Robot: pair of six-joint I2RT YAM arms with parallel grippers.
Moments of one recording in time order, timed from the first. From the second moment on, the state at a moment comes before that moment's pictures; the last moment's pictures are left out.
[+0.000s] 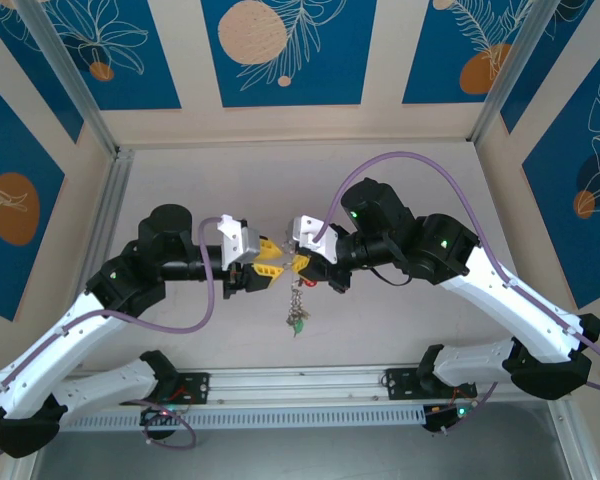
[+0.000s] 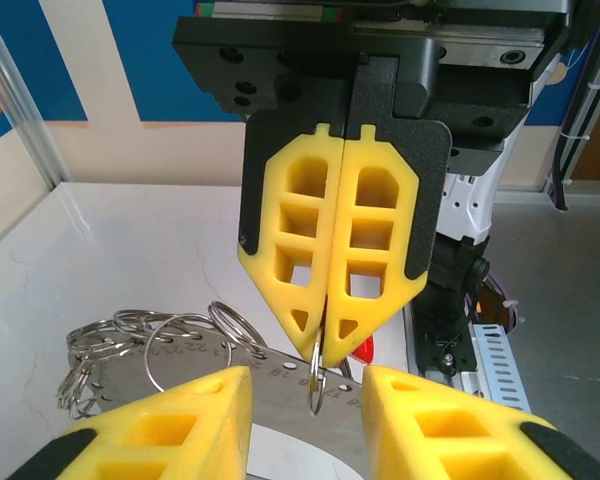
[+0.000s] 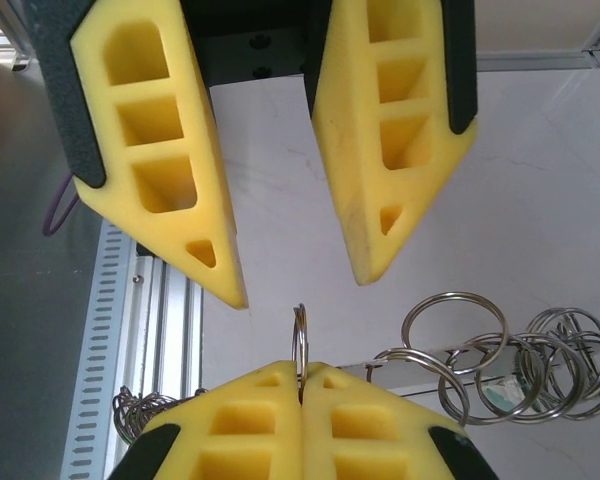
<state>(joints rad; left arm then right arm) -0.80 0.91 1.13 -0.51 0.62 0.24 0.98 1.22 1.56 -1.01 -0.37 -0.36</state>
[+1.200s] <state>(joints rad) -0.82 0.91 1.03 -0.33 0.65 0.12 0.96 1.08 1.42 -0.86 -0.42 -0.31</state>
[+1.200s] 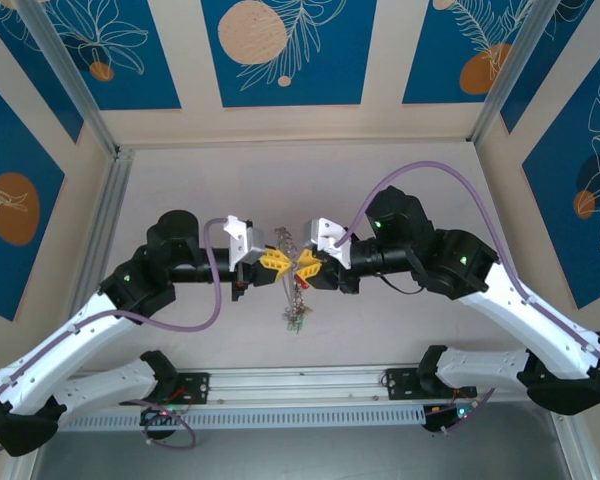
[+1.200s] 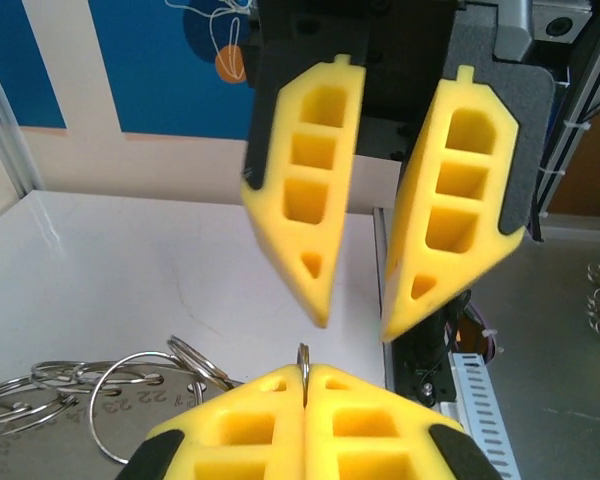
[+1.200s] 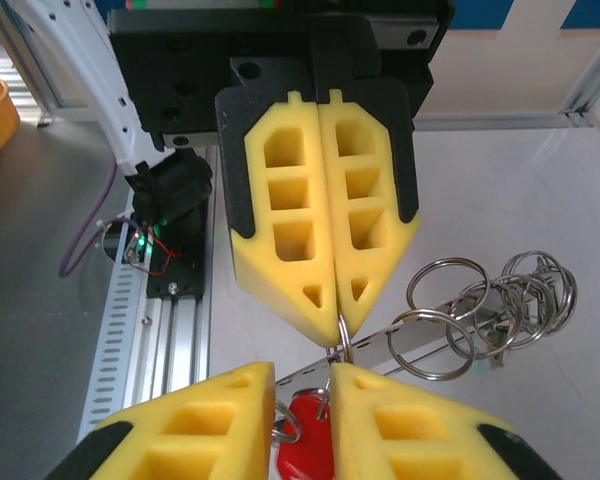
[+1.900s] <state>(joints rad) -0.81 0.86 0.82 0.17 0.80 -0.17 0.94 1.03 1.32 -0.73 -0.56 -0.28</state>
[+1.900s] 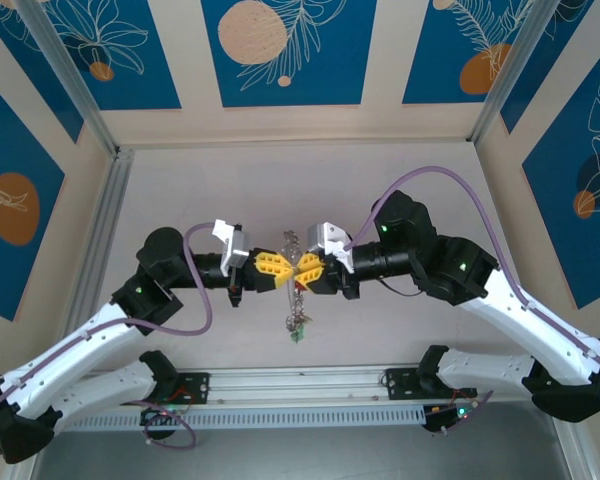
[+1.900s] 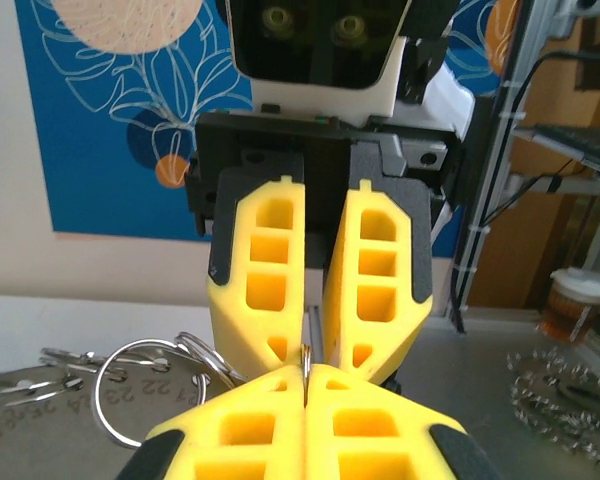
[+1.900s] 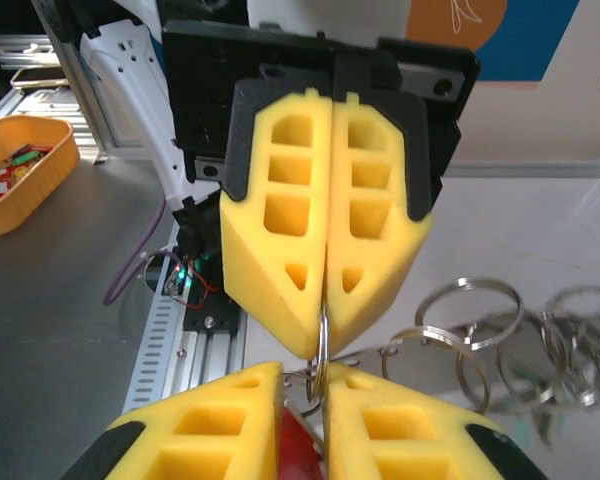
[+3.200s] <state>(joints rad) -0.82 0.99 1.18 -0.60 0.55 0.24 0.93 1.26 1.65 -1.11 -0.38 -0.39</state>
